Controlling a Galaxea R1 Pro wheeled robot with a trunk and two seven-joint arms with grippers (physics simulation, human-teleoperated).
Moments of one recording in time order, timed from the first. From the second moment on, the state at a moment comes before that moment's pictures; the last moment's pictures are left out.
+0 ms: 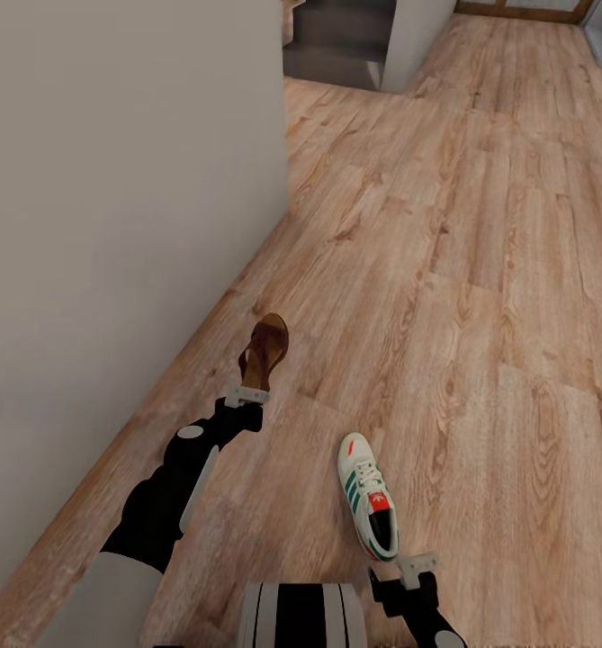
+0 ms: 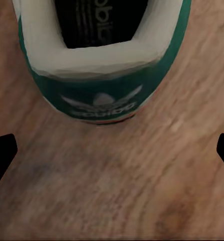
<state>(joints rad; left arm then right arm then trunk) -0.63 -0.08 -0.16 -1.20 -0.03 0.47 -0.16 -0.23 0.01 0.12 -0.73 0.05 -0.07 -0.04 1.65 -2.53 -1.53</state>
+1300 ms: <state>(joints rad) -0.61 -0.08 -0.16 -1.19 -0.03 0.46 -0.16 -0.23 0.01 0.08 -0.73 0.05 -0.07 -0.04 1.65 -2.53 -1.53</state>
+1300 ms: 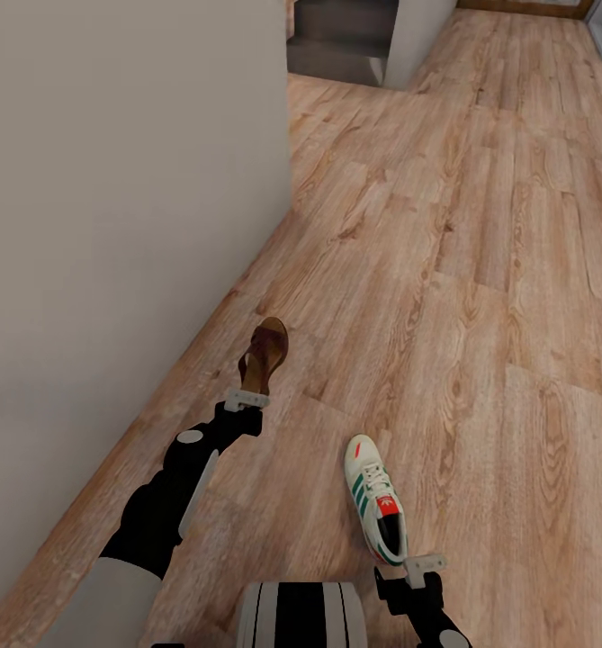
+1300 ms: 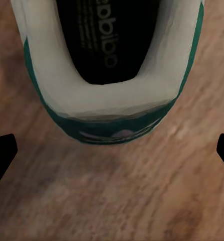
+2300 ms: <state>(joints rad) -0.61 -0.08 -0.16 -1.19 -0.03 0.46 -0.16 -0.23 0.01 0.08 -0.73 0.05 -0.07 -0.04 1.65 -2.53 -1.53</state>
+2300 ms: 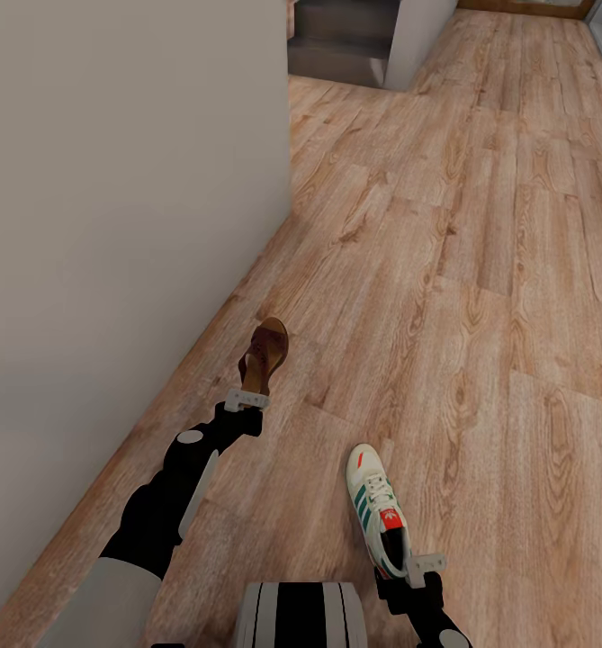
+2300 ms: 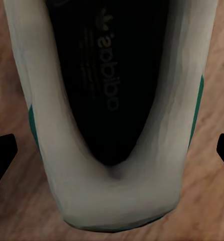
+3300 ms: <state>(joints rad) -0.61 -0.08 -0.16 -1.20 -0.03 0.46 -0.16 -0.23 0.01 0.08 -0.73 0.05 -0.07 -0.04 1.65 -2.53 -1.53</state>
